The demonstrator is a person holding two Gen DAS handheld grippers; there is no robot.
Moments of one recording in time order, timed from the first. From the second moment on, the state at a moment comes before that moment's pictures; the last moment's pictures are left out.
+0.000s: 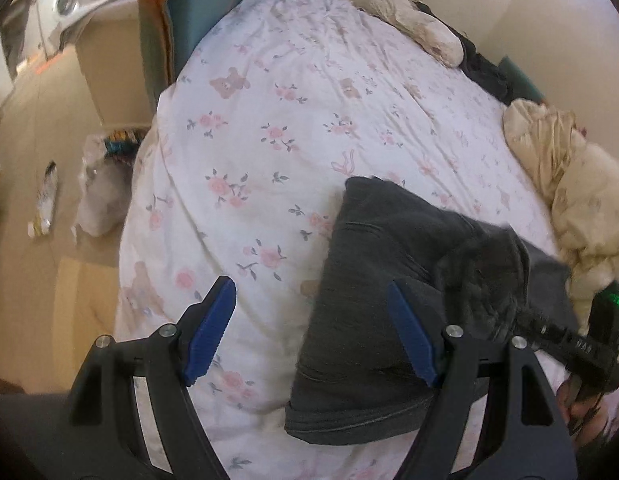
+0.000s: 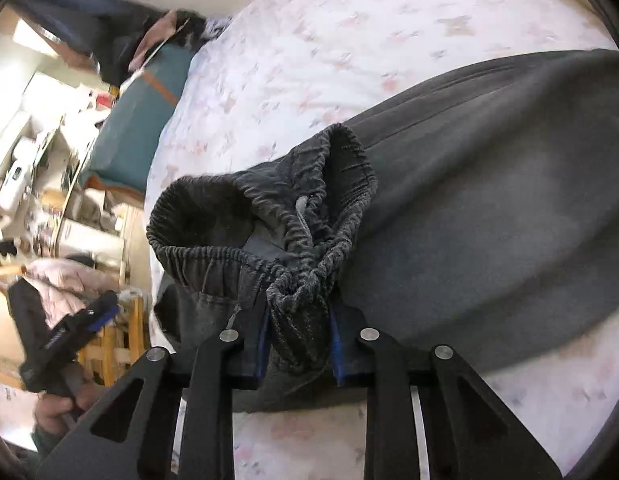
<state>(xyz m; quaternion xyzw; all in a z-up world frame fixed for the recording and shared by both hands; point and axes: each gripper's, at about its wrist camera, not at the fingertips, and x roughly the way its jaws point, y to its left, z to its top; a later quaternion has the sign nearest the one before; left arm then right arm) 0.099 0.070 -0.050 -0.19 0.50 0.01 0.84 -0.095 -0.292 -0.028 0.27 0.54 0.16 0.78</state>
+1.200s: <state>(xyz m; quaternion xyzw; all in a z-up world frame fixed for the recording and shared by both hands) 0.111 0.064 -0.068 -0.23 0.54 0.01 0.81 0.027 -0.311 -0.046 0.19 0.59 0.10 0.77</state>
